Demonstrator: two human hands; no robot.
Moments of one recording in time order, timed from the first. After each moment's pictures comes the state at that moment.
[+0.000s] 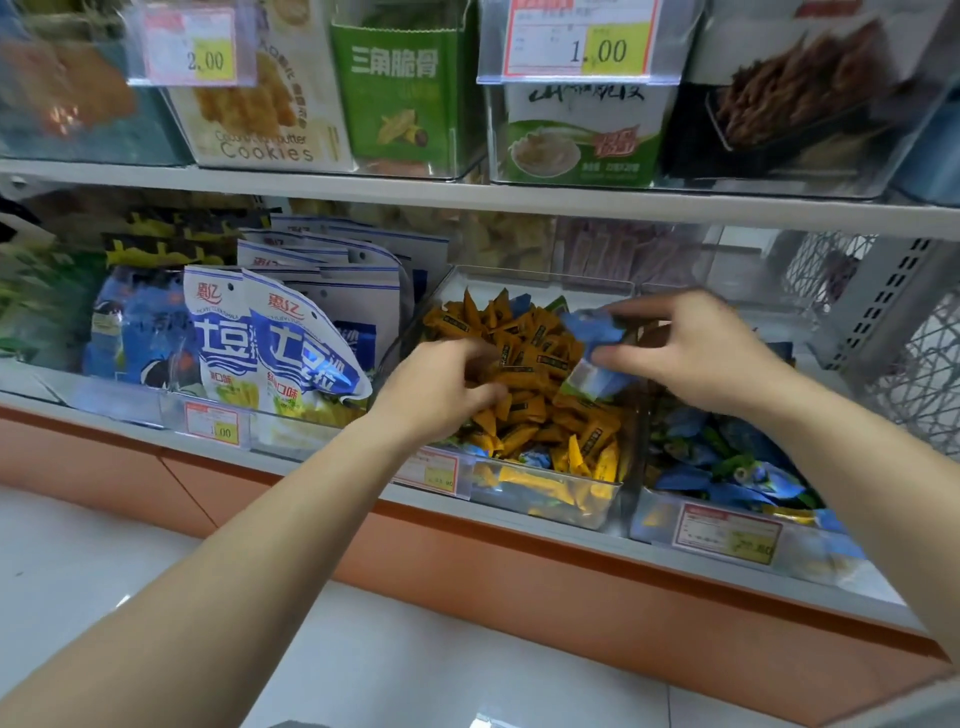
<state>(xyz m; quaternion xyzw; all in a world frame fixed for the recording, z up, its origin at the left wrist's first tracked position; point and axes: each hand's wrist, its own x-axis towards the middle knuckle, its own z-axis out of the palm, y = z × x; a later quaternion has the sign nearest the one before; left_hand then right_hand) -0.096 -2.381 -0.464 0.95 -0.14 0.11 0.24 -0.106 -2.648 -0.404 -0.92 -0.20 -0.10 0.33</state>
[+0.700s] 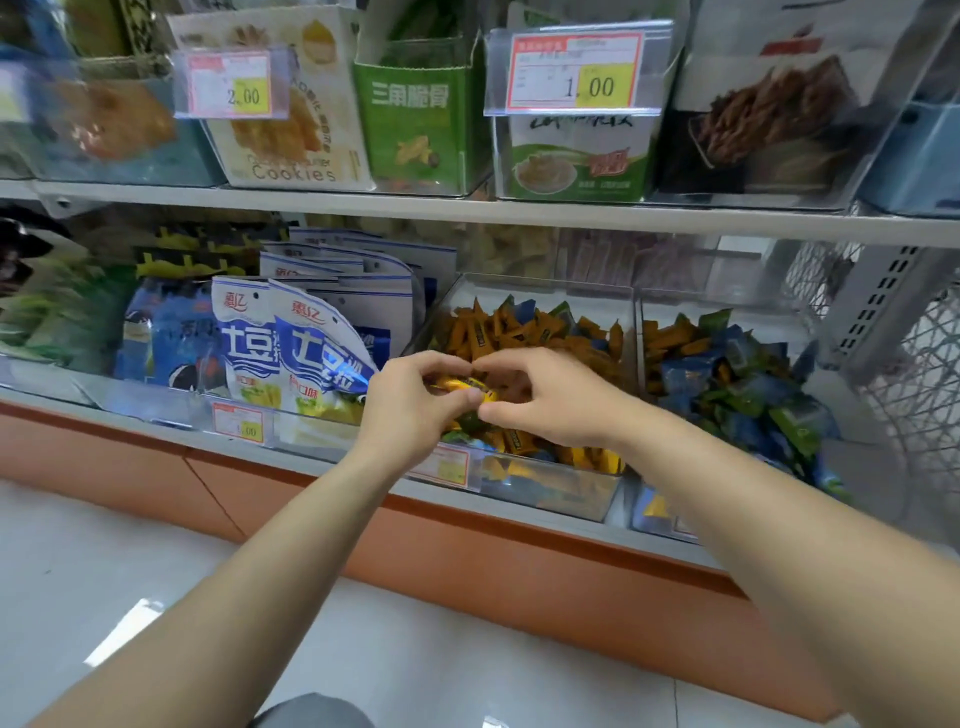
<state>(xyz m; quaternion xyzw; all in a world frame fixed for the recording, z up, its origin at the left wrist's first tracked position) -0.145 -2.368 -0.458 0.89 -0.02 0.16 0.44 -0.116 -2.555 -0.433 -0.91 -0.30 0.02 0.28</state>
